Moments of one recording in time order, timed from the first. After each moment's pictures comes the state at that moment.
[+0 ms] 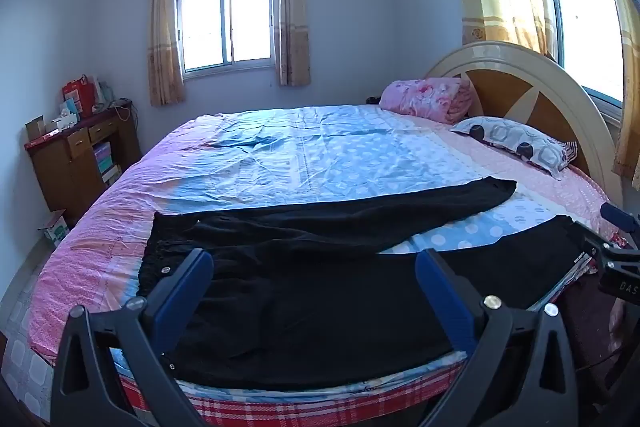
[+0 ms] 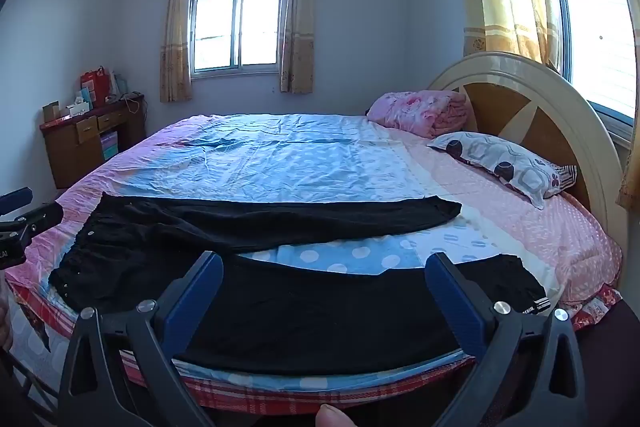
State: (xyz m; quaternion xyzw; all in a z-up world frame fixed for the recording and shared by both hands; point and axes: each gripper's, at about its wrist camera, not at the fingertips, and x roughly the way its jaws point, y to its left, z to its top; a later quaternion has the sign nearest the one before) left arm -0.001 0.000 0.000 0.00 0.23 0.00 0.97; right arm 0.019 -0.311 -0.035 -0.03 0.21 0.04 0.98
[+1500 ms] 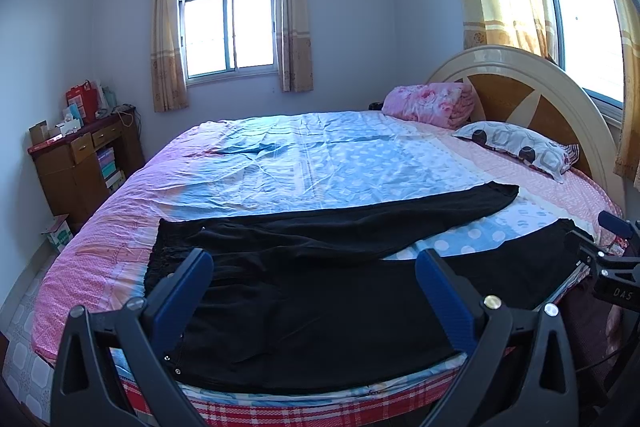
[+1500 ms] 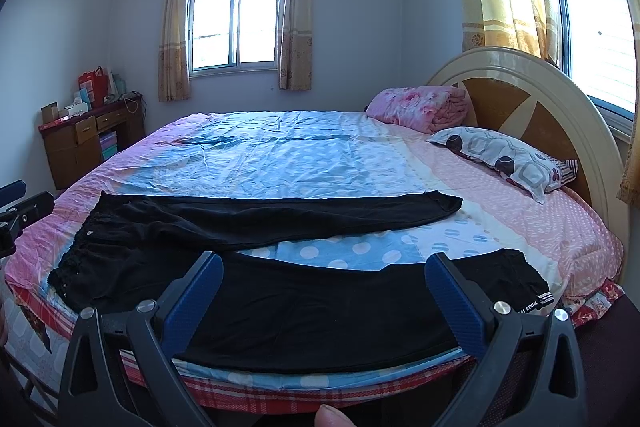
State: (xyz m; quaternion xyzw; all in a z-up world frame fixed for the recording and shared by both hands) left arm -0.001 0.005 0.009 0.01 0.22 0.00 0.98; right arm 0.021 -0.313 -0.043 -0.02 0.21 0.04 0.98
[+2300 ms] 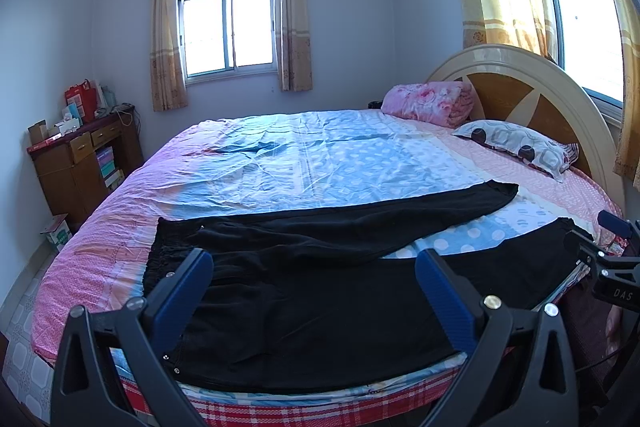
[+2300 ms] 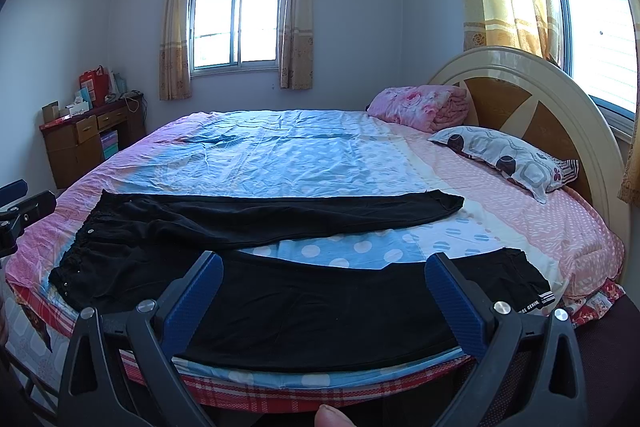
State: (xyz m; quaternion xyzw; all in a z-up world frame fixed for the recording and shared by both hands) left arm -0.002 0.003 0.008 0.01 0.22 0.00 0.98; right arm 0.021 -0.312 -0.044 -0.03 0.21 0.04 0.98
